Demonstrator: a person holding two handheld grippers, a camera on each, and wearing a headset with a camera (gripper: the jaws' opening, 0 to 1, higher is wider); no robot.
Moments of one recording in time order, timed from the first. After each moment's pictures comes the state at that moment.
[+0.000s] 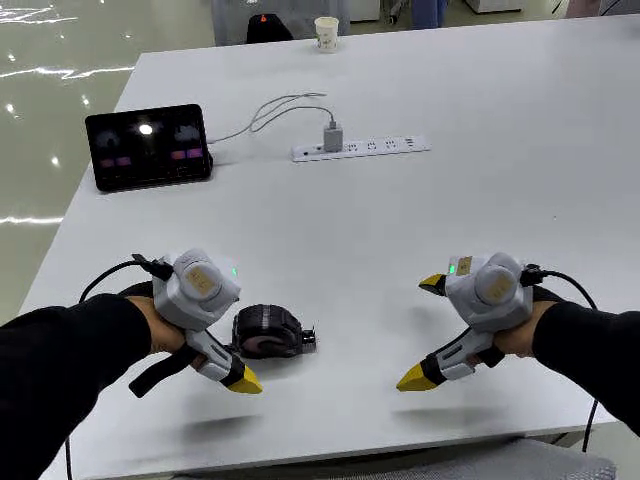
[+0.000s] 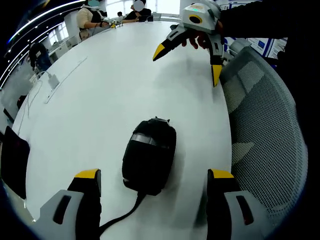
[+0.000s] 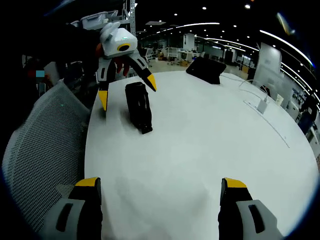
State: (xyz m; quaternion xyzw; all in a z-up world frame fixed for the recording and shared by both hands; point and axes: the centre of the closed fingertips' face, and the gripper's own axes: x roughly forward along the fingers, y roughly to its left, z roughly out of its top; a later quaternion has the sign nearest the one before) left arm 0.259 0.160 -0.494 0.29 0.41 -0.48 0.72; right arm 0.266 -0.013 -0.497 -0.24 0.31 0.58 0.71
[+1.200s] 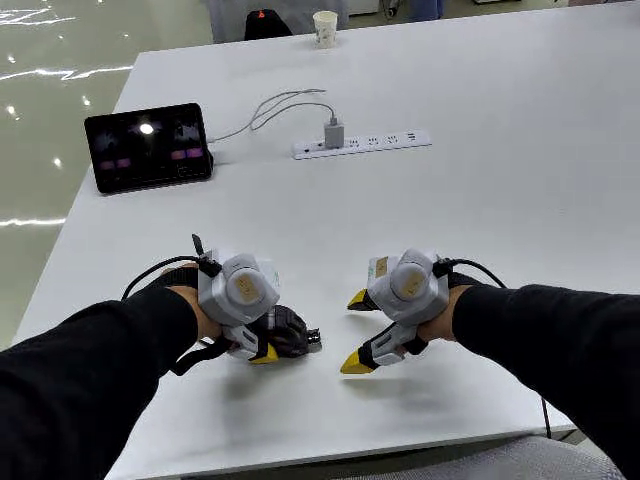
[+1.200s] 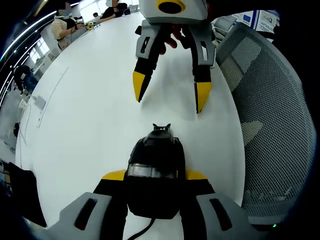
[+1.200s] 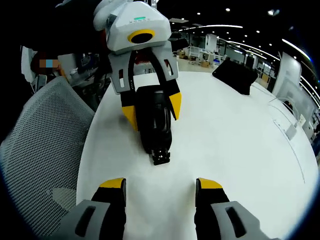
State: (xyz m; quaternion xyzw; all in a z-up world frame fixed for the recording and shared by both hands) left arm 0.273 0.145 -0.506 0.38 0.39 -0.51 0.67; right arm 0.264 0.073 -0.518 -0.27 0.30 0.64 0.65
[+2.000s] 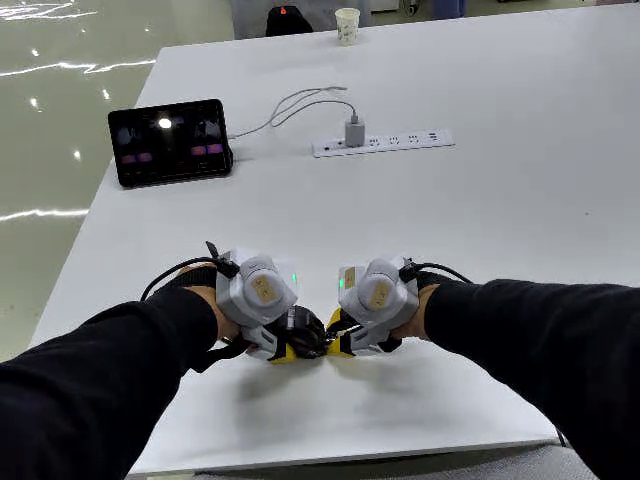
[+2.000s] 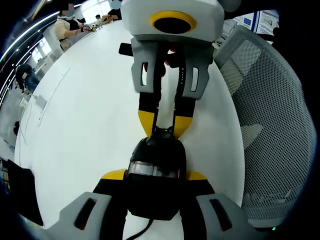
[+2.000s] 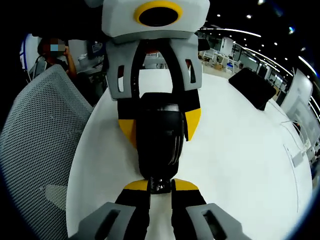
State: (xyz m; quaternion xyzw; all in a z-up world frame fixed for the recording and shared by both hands) left arm 0.271 0.141 -0.508 0.37 0.38 -0.51 0.68; right arm 0.262 0.110 -0.521 -0.33 0.27 0.66 0.62
